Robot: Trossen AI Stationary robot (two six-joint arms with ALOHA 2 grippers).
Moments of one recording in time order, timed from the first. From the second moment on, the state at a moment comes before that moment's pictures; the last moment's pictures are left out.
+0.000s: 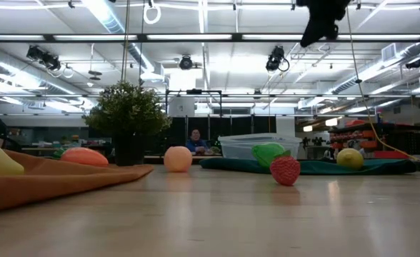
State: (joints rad) left arm 0.00 0.95 1.12 -0.46 -0.27 -0.12; right arm -0.40 1.14 1.33 -1.09 -0.05 0.05
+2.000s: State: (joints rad) left arm 0.06 0.95 1.12 -0.53 -0.28 -0.07; right arm -0.39 1.15 0.83 -0.84 -0.11 0.72
